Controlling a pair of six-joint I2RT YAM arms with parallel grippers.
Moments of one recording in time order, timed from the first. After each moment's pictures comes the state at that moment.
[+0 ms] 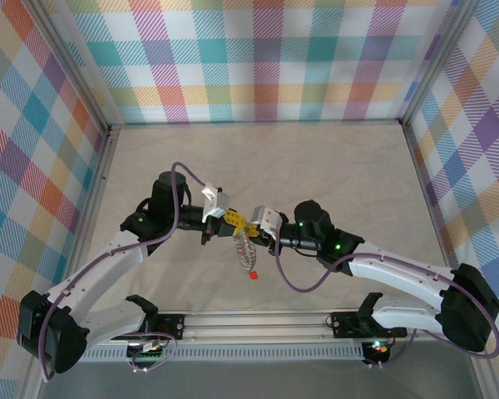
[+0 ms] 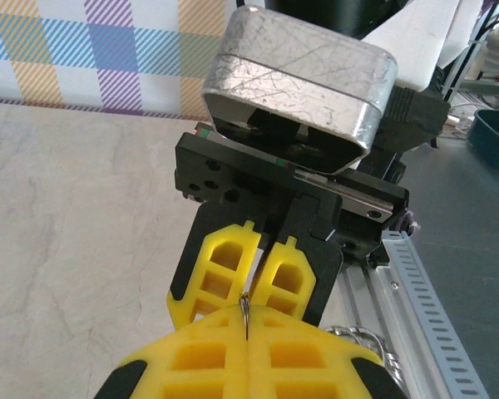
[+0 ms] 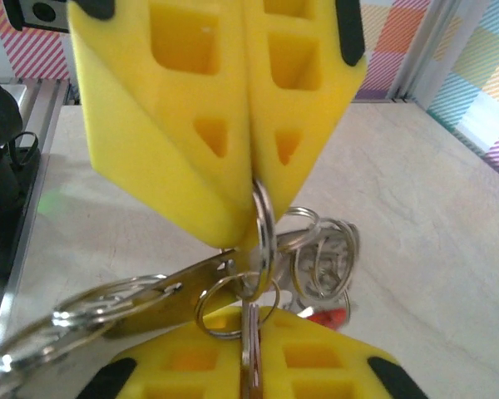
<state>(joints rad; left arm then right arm) -0.51 1.09 0.83 -0.21 1.01 0.34 0.91 1.13 0.65 0.16 -0.34 -0.28</state>
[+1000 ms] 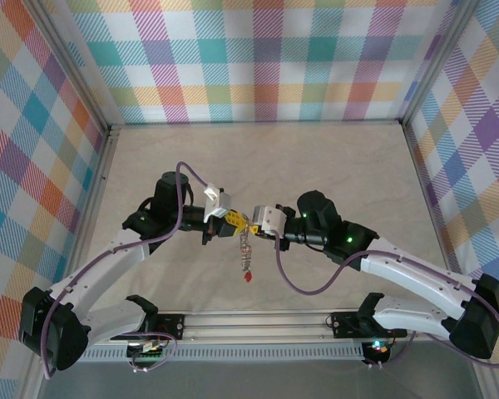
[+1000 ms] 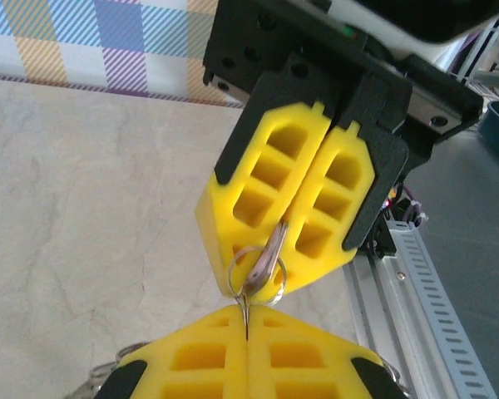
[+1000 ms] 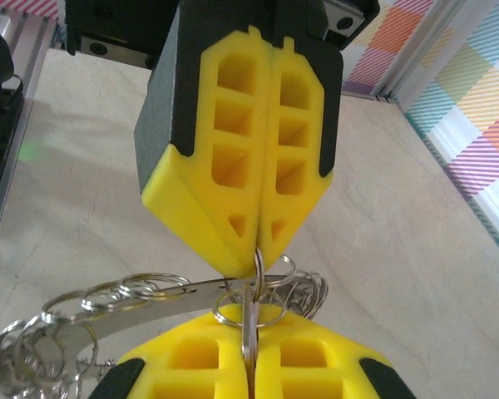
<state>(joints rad) -0.51 1.10 0.83 -0.24 0.98 0.36 0.91 1.07 0.84 -0.19 -0.29 -0.51</state>
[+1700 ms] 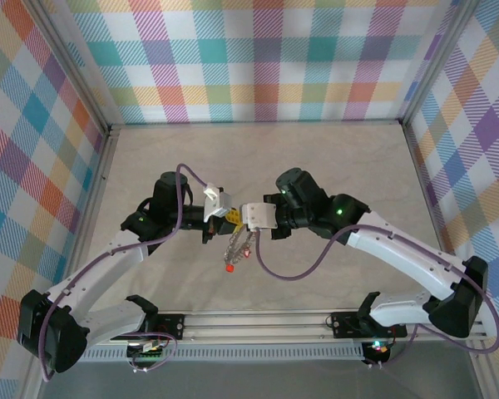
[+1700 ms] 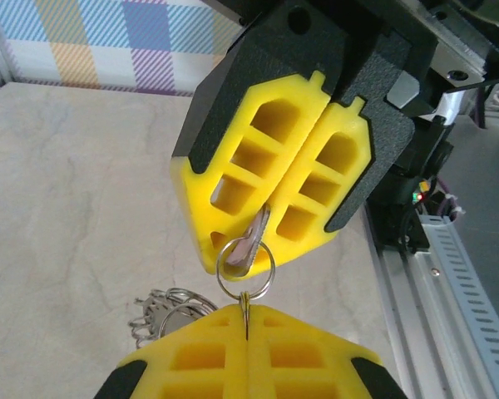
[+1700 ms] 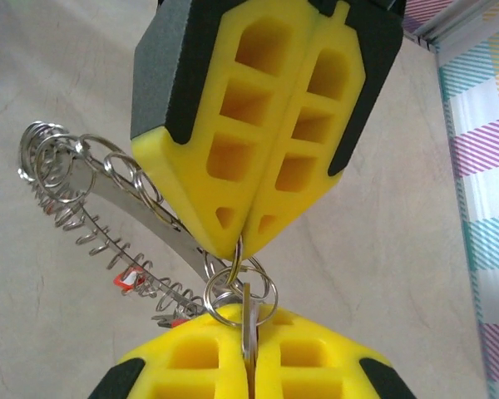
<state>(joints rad) -0.51 1.09 0.83 -0.24 0.90 0.38 0.91 1.27 1.24 -0.69 -0.17 -0.87</state>
